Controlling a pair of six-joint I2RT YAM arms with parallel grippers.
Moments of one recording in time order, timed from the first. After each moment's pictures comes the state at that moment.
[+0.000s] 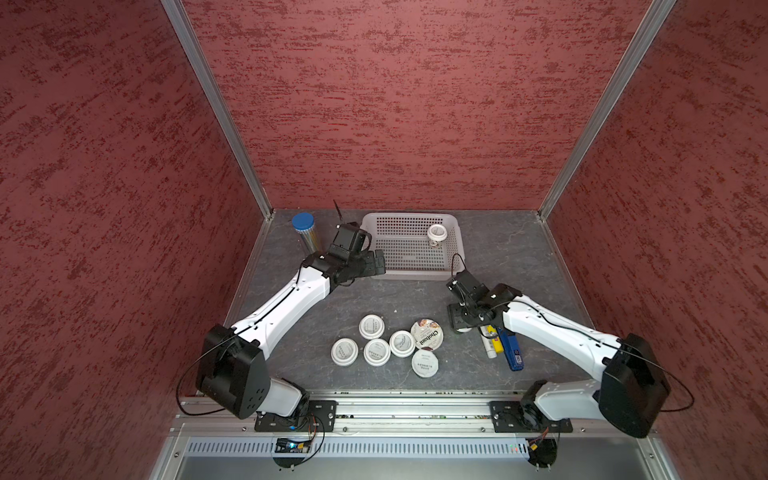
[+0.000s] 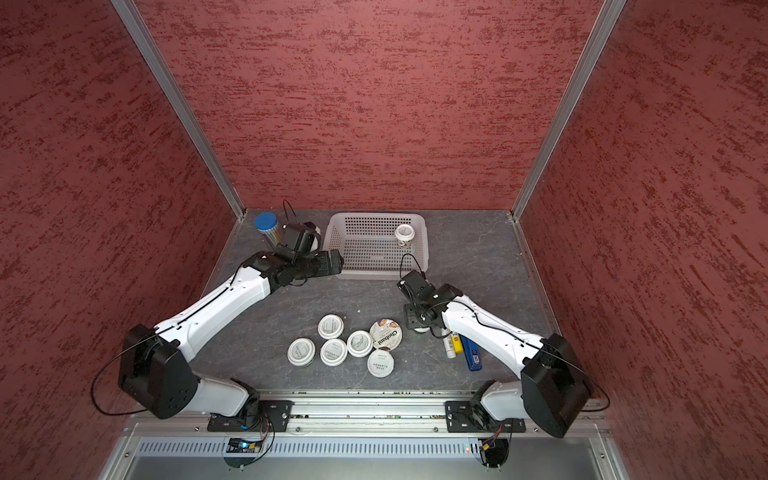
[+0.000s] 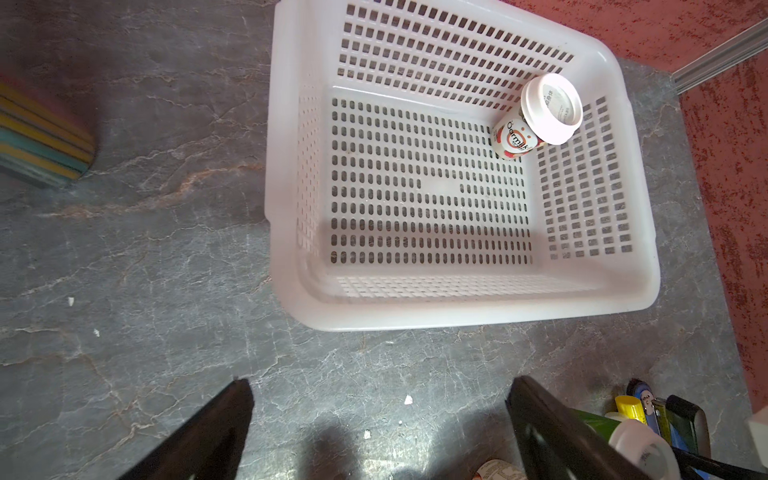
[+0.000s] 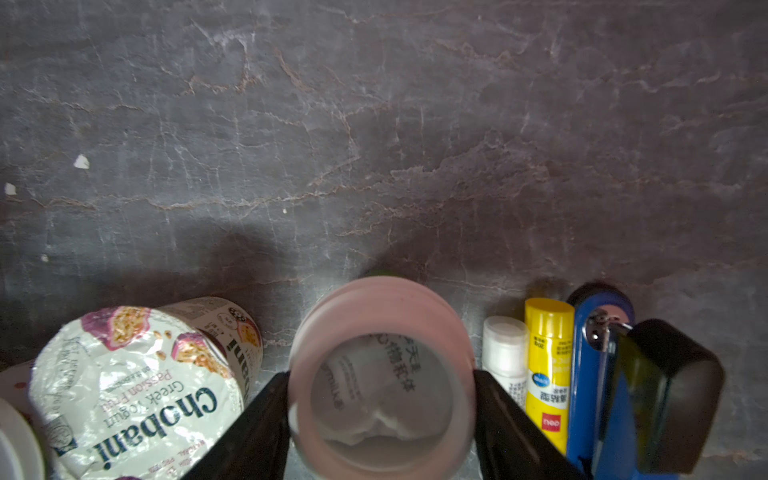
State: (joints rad) left arm -0.45 1.44 1.19 -0.60 -0.02 -0.52; right arm 0.68 1.35 0.96 -0.84 0.17 0.52
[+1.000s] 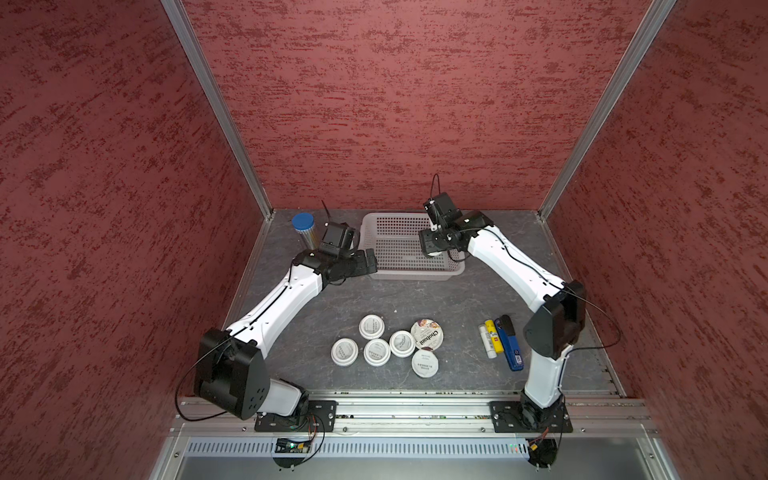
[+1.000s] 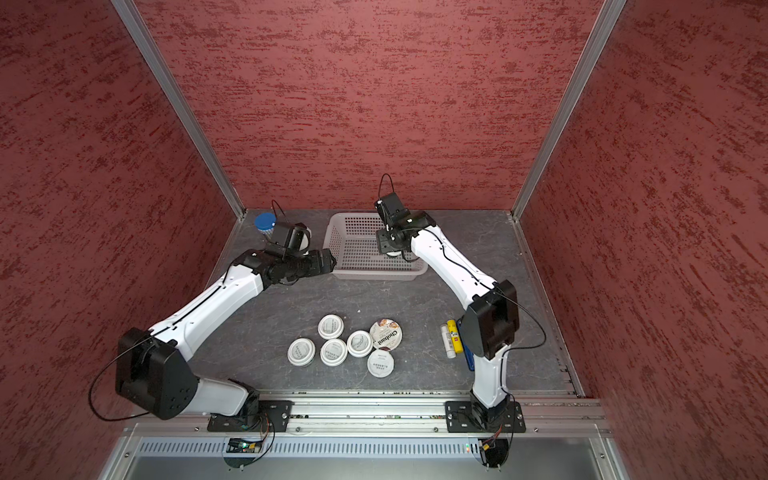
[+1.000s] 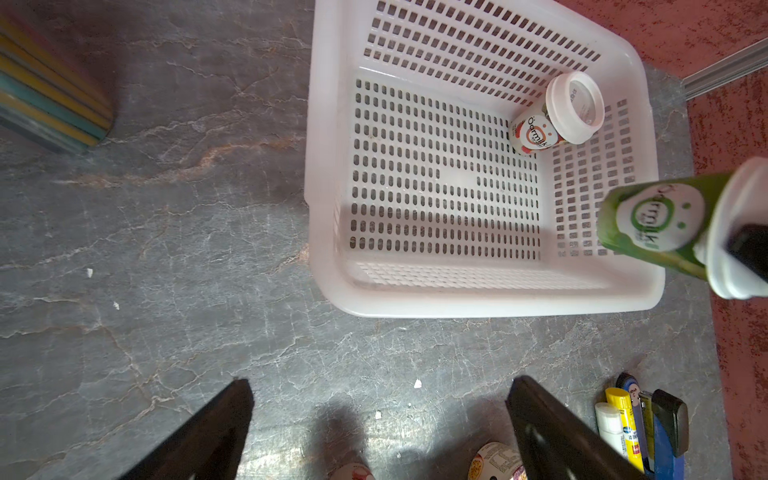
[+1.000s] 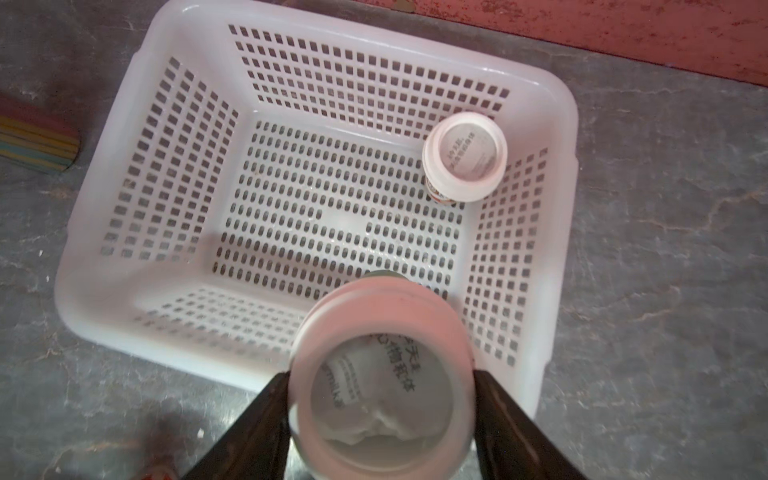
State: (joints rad) left arm -0.37 1.43 1.19 -0.65 0.07 -0.52; right arm 0.55 1.96 1.94 -0.96 0.18 0.29
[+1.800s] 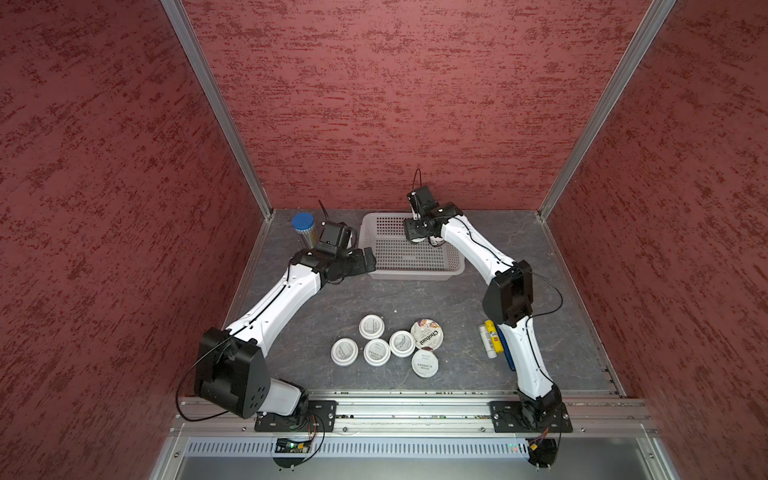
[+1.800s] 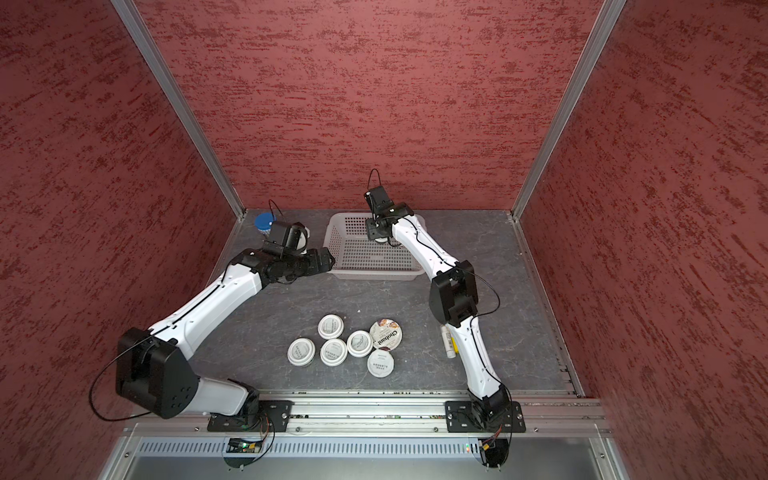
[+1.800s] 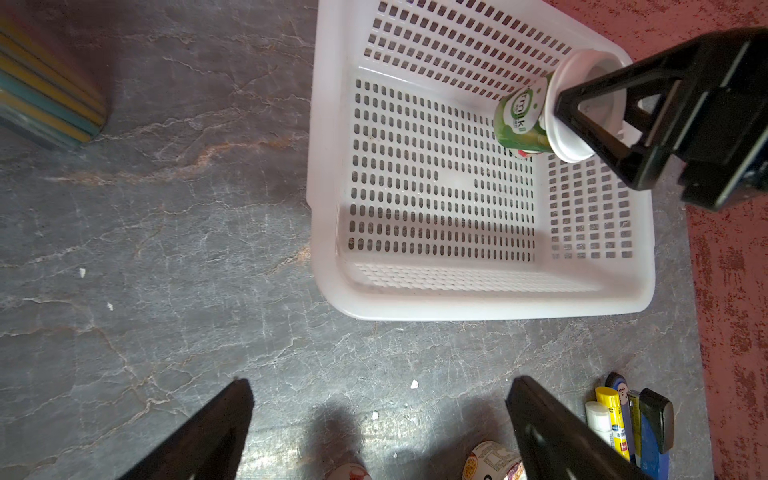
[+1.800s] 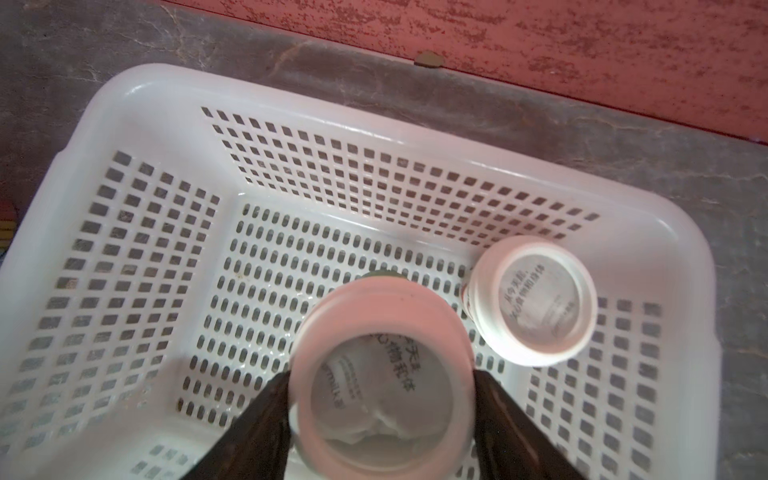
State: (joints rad) left arm -0.35 1.43 1.19 -0.64 0.10 -0.52; right arm 0.51 2.37 2.36 -0.92 0.17 0.23
